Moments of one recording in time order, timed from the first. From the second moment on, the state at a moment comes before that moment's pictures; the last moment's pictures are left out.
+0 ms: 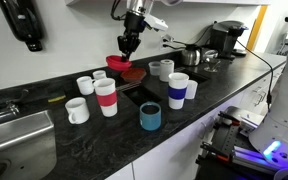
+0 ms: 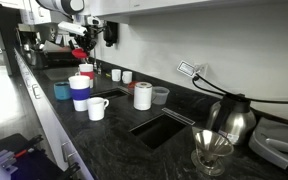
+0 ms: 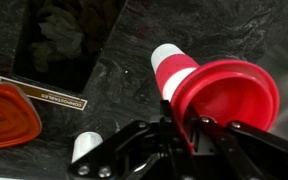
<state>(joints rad) 0.21 -0.09 0.15 -2.15 0.23 2.39 -0.04</state>
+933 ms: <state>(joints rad) 0.22 0.18 0.18 -1.93 0.22 2.34 -0.25</state>
